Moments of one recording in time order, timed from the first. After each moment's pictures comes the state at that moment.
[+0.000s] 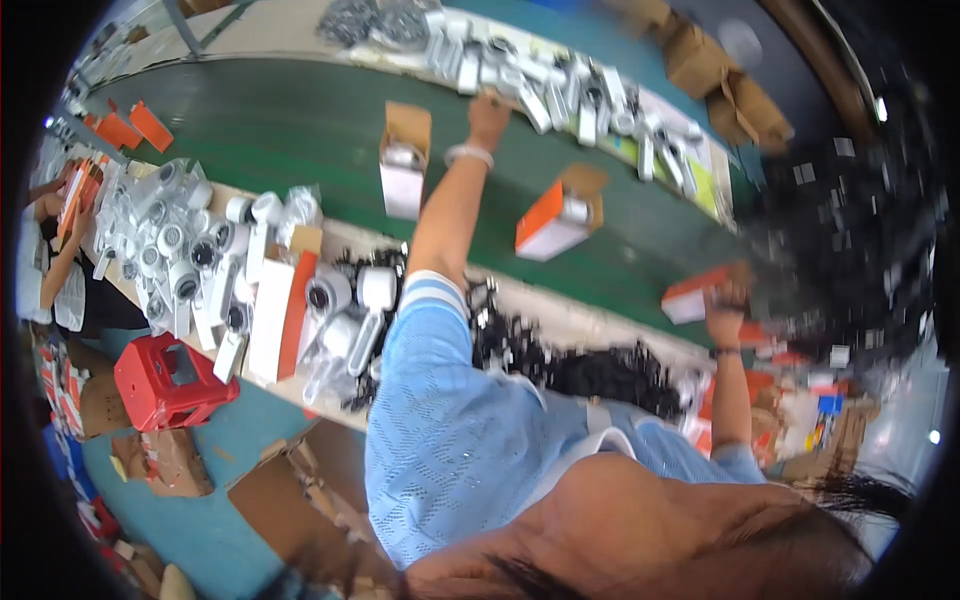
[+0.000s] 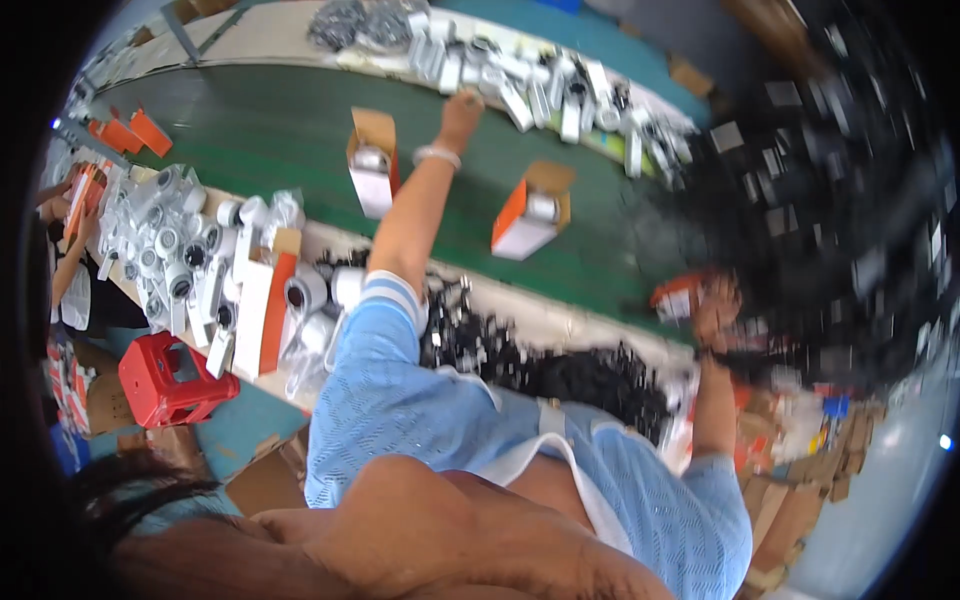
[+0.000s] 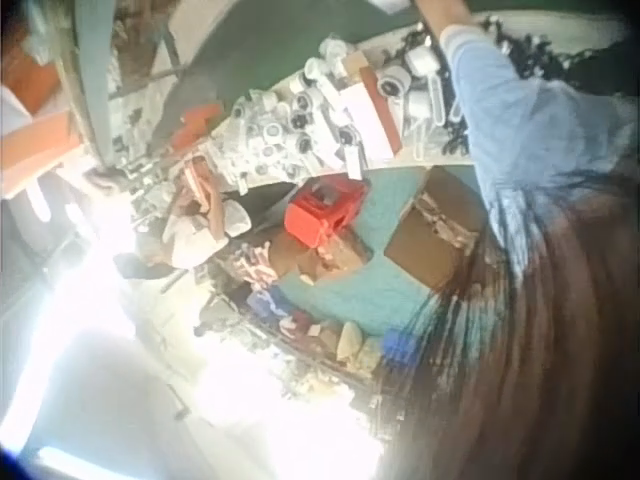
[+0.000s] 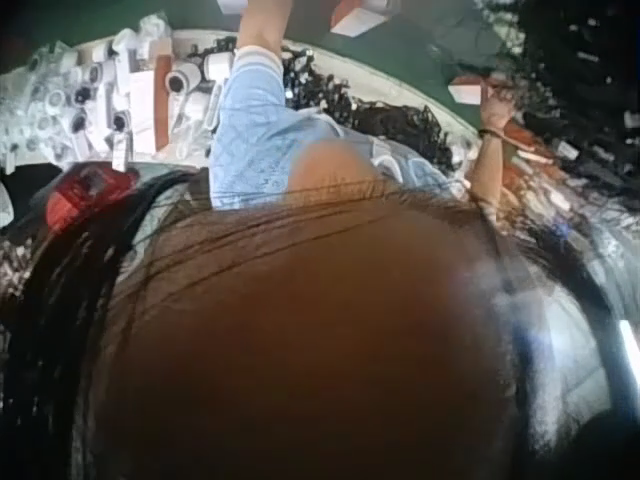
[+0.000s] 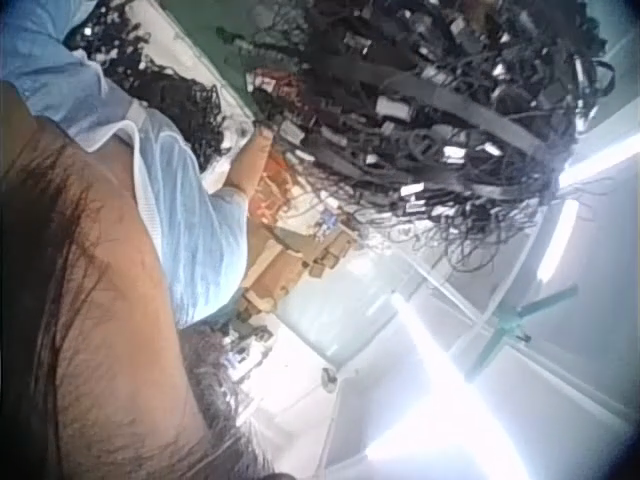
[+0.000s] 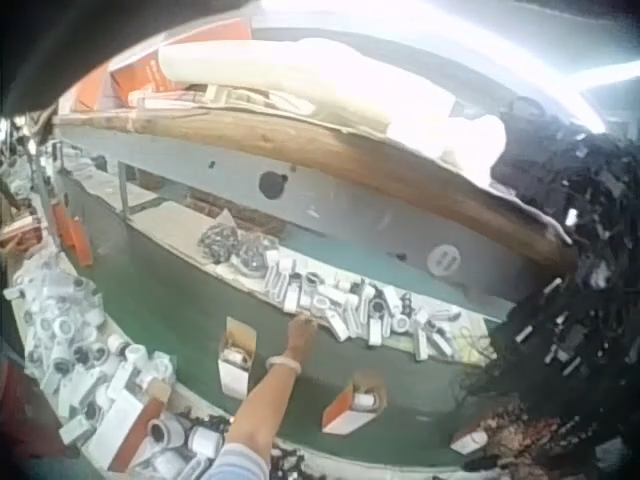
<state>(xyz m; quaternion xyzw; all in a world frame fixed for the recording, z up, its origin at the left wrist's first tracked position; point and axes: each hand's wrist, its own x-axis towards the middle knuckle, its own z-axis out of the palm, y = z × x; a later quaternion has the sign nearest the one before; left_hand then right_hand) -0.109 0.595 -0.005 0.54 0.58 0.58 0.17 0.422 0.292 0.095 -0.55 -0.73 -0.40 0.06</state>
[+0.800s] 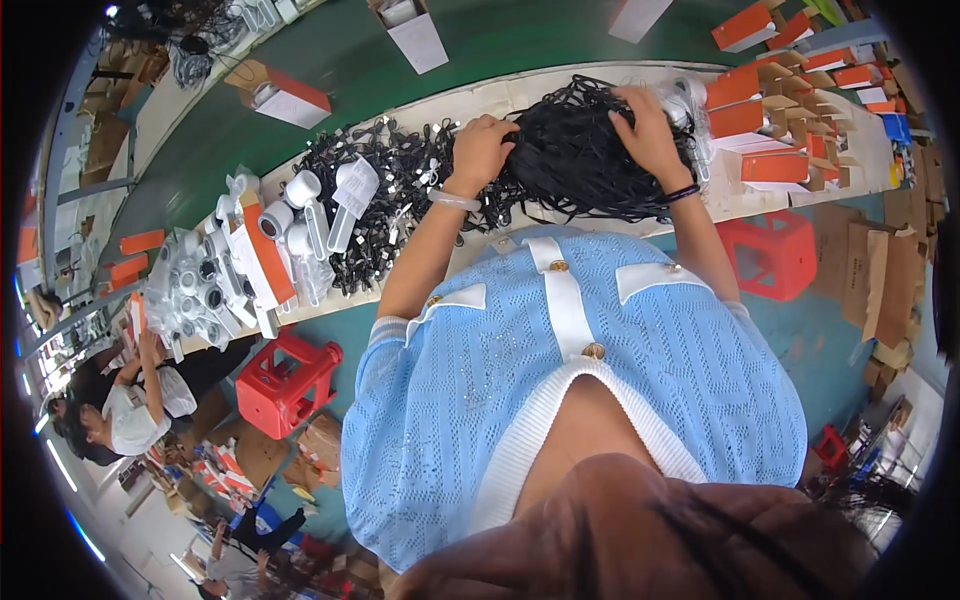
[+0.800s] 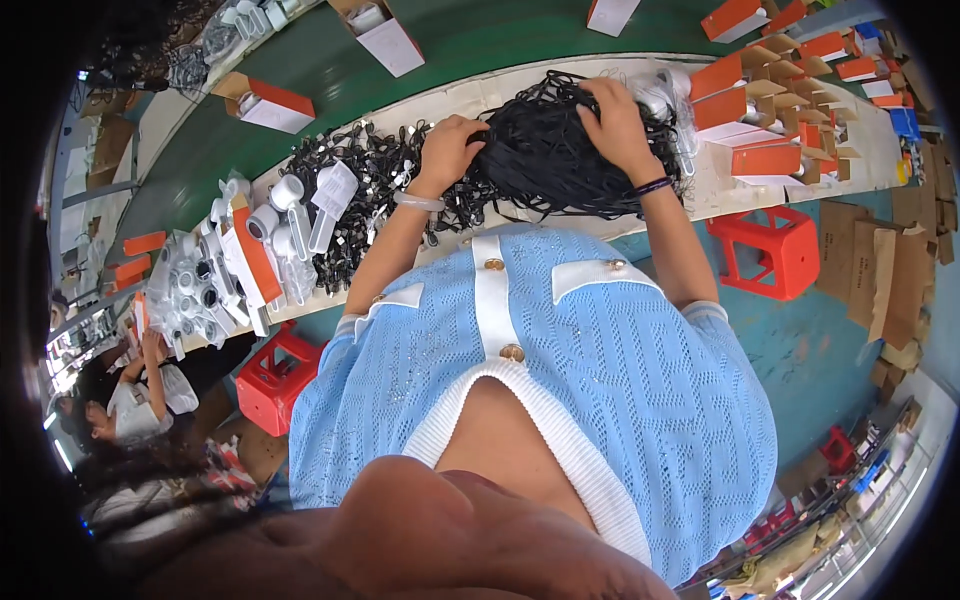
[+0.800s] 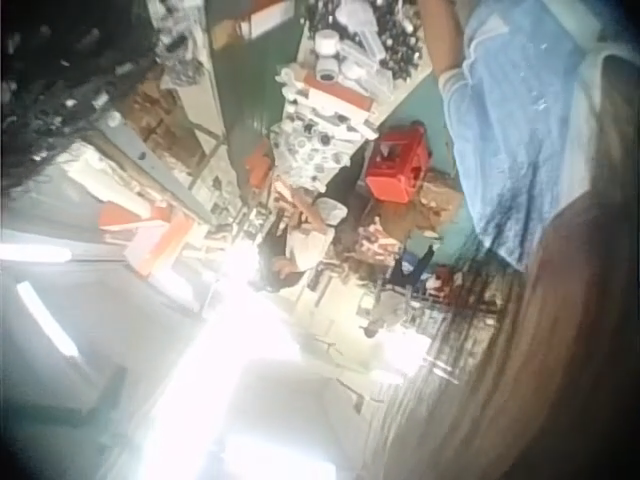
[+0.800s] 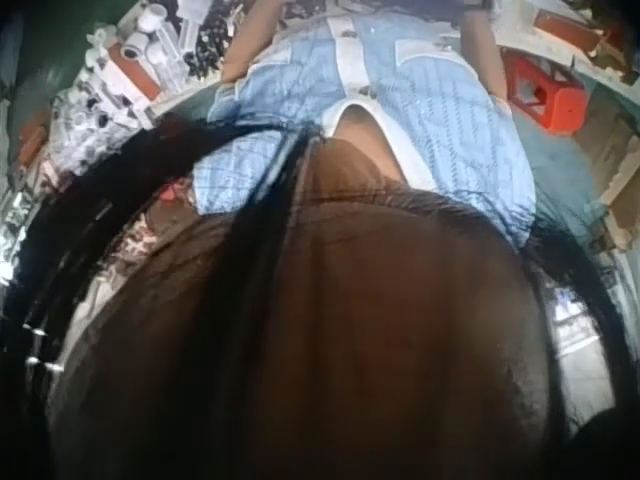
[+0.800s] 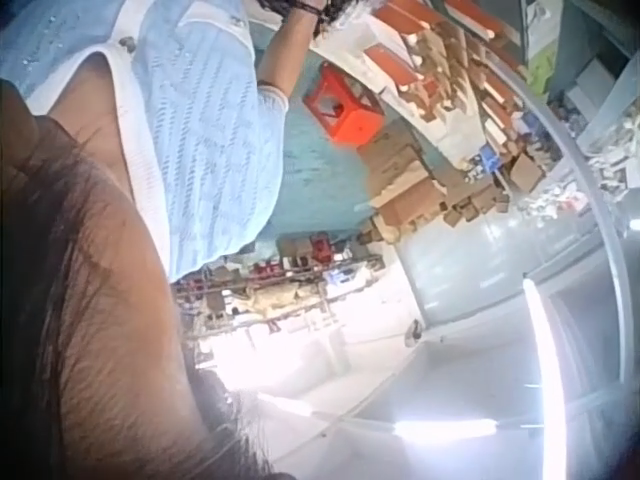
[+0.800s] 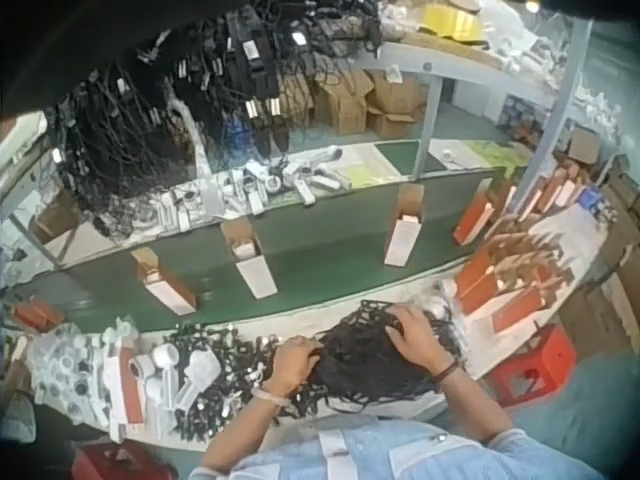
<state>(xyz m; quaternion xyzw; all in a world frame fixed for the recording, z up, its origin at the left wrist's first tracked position) 0.038 0.176 0.025 0.87 0.41 0.18 0.23 0.307 0.091 0.083 -0.64 -0.68 0.10 0.34</state>
